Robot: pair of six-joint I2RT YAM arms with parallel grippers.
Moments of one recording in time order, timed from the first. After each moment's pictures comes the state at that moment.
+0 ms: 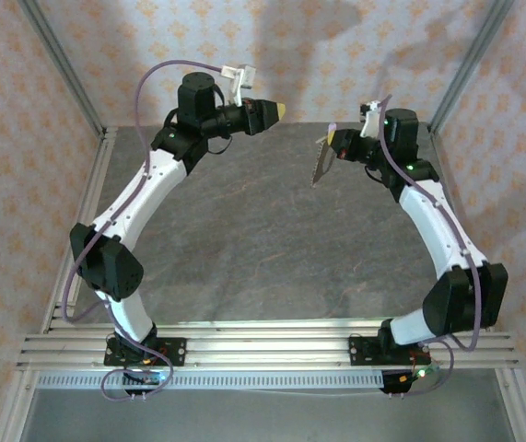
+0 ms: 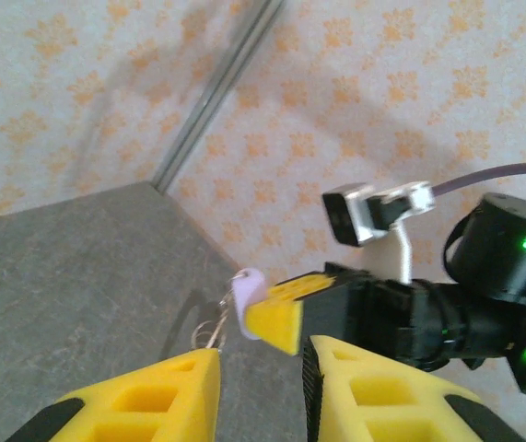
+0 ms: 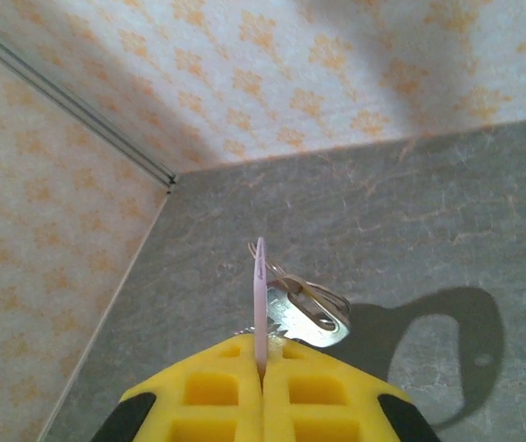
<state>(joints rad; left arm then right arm) -0.37 1.75 1.80 -0.18 0.65 -0.52 0.14 1.47 1.35 -0.30 -0.54 0.43</state>
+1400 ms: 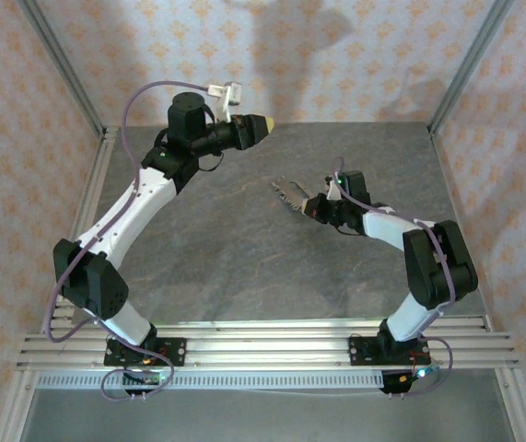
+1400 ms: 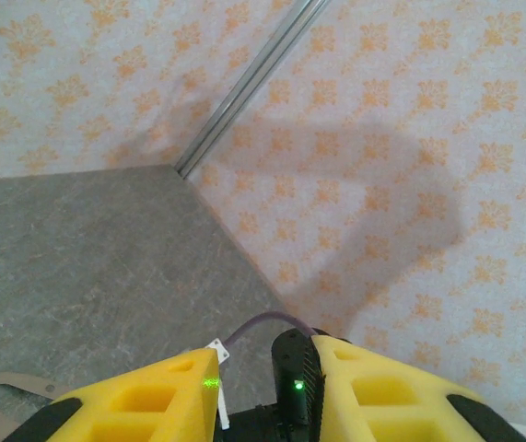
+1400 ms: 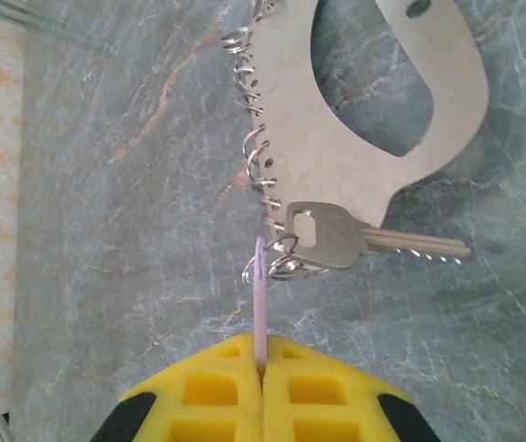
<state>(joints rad) -0.37 1.61 1.57 -0.11 0.59 -0.59 0.27 1.64 0.86 0.00 -0.52 0.63</state>
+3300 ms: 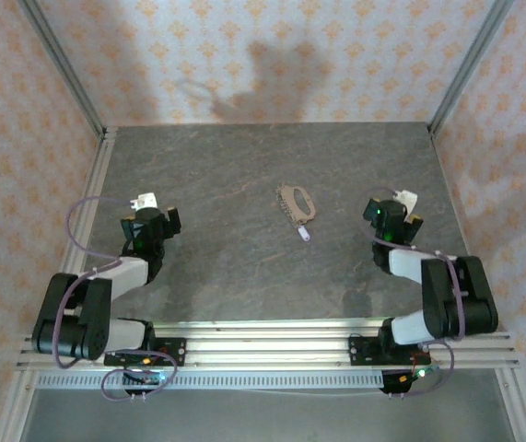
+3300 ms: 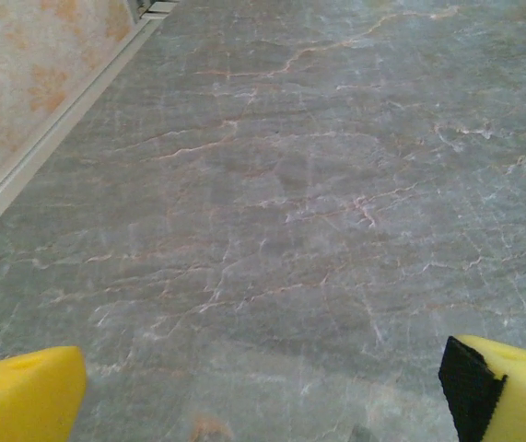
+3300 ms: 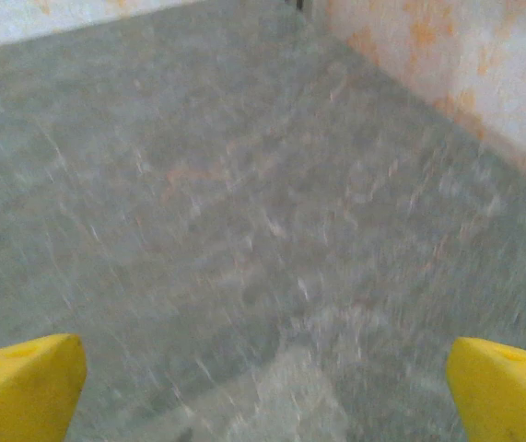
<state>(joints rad) -0.04 1.34 0.38 0.46 -0.37 -0.14 0.05 1.47 0.38 0.60 0.44 0.26</state>
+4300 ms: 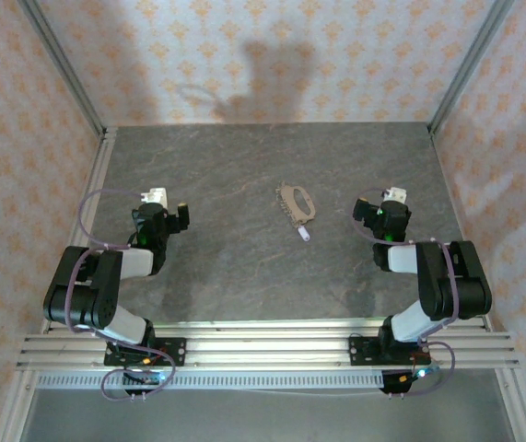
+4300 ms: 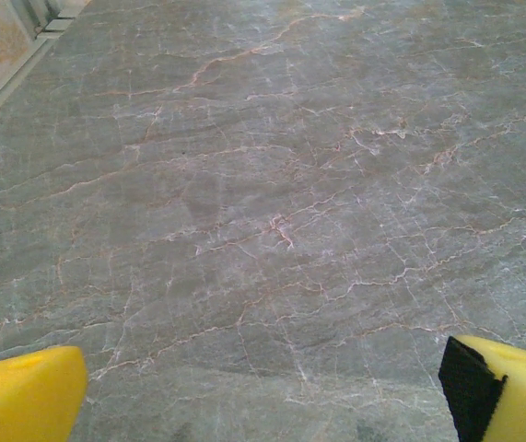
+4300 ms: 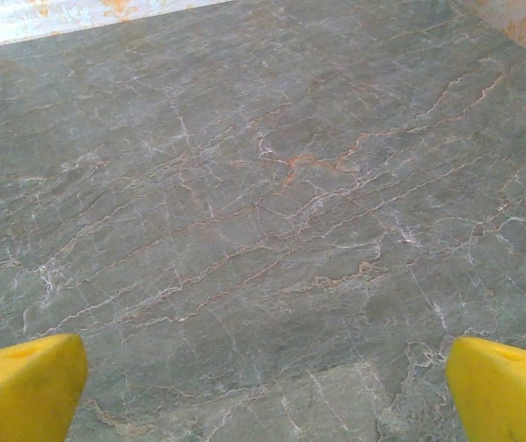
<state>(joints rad) -0.04 1.51 0.42 0.62 -0.23 -0.07 0.02 1.54 0.43 0.66 0.17 0.18</state>
